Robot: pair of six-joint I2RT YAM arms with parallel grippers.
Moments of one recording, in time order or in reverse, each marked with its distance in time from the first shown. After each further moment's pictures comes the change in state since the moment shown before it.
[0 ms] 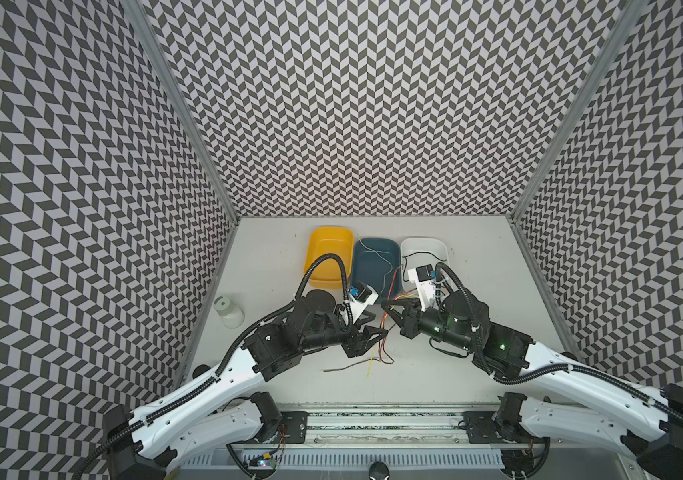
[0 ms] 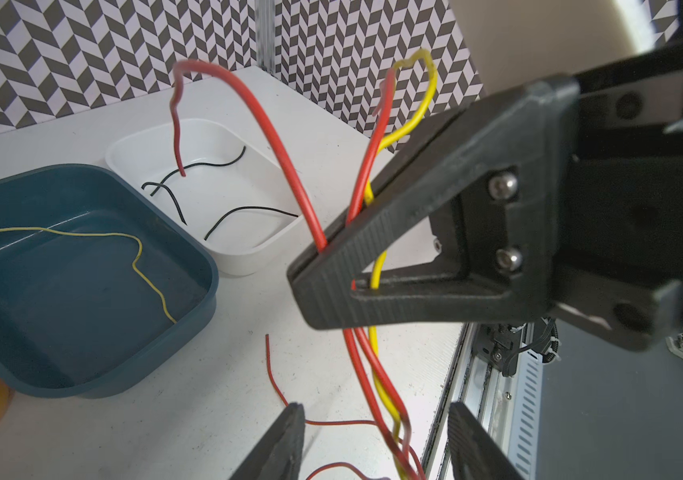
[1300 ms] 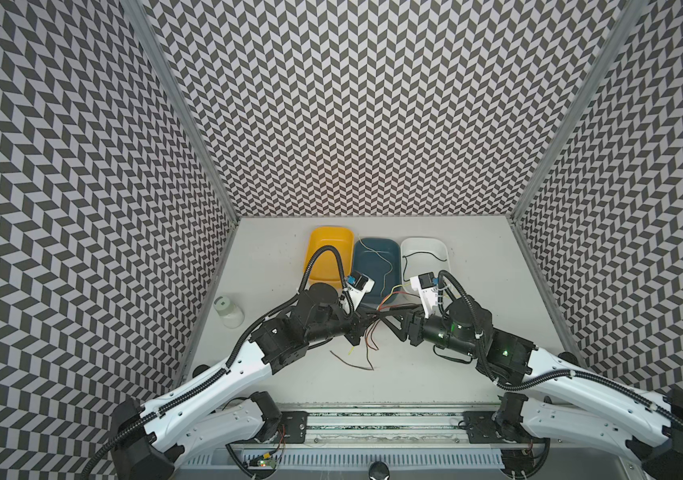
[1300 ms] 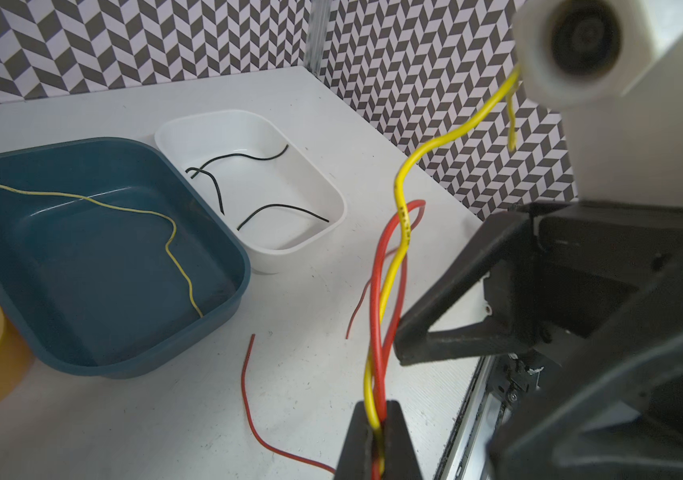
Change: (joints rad) left arm 0.044 0.059 -0.001 0.065 -0.032 -0.100; right arm -0.001 -0.049 -0.082 0.029 -0.005 0.079
